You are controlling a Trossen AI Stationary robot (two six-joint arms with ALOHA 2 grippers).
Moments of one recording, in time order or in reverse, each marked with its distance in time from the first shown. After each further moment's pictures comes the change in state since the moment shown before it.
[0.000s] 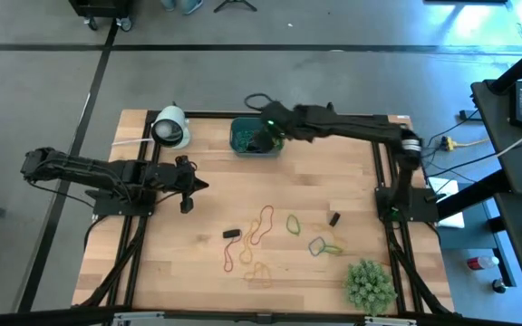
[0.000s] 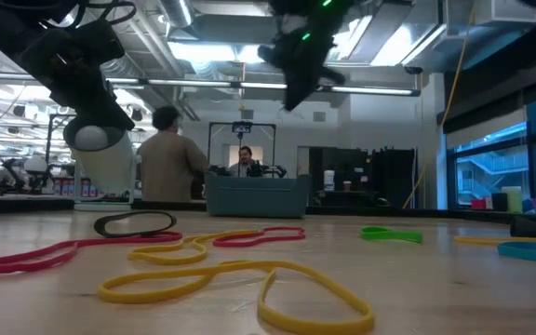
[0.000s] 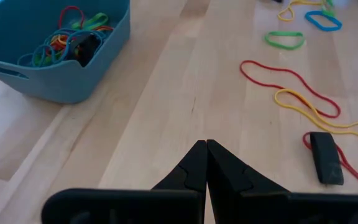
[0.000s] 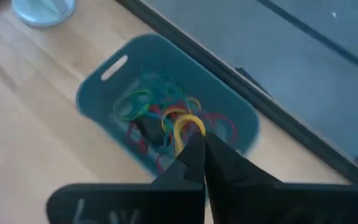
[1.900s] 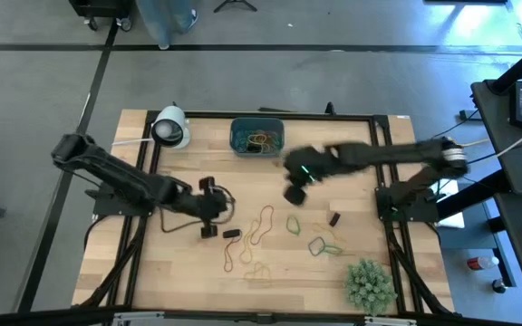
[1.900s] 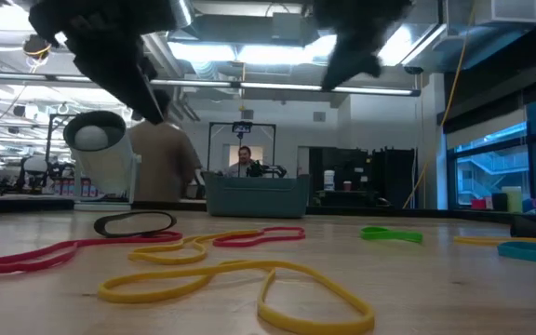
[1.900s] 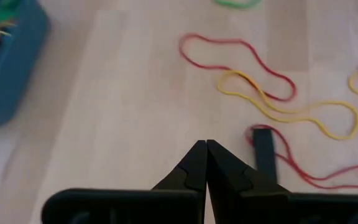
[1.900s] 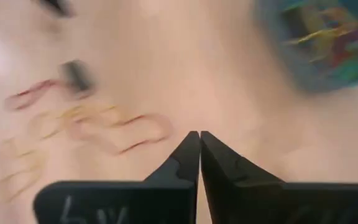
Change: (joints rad) left arm -0.284 0.638 0.451 -0.161 -0.120 -0.143; right arm 0.276 -0.368 -0.473 0.118 -0.295 -0.060
